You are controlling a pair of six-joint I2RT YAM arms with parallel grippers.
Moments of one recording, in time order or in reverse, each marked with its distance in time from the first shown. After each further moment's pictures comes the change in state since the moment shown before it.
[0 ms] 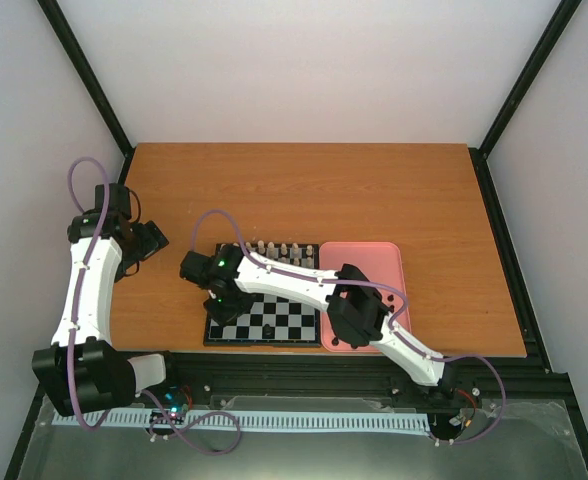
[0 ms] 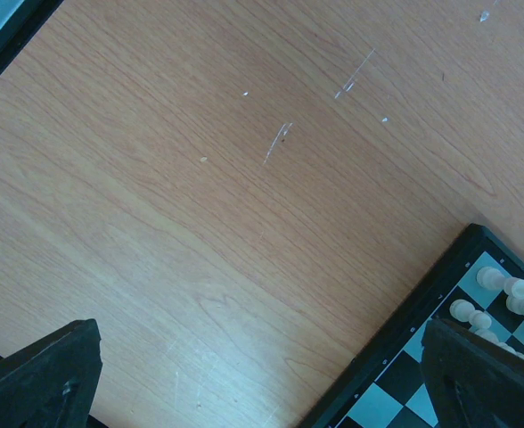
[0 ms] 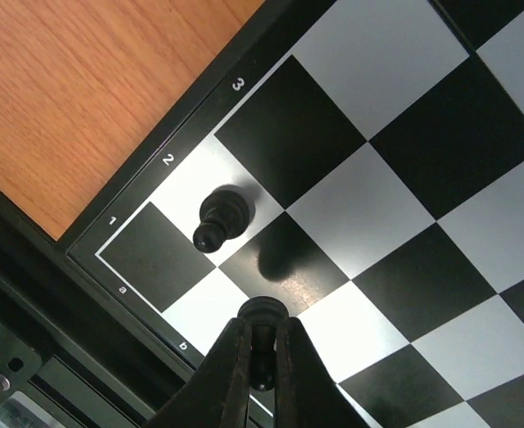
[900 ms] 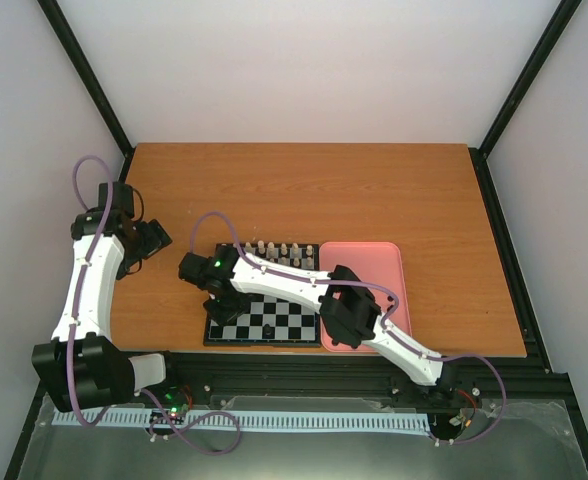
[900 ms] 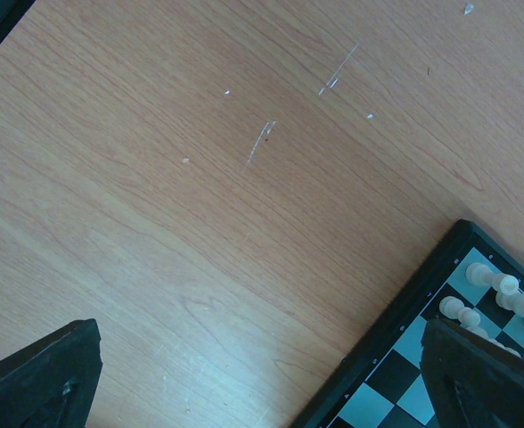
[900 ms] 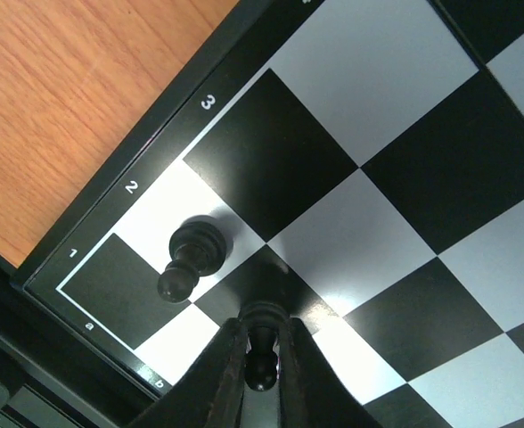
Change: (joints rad) left arm -0.018 0.019 0.000 0.019 0.014 0.000; right arm -0.008 0.076 0.079 -0.040 0.009 -0.001
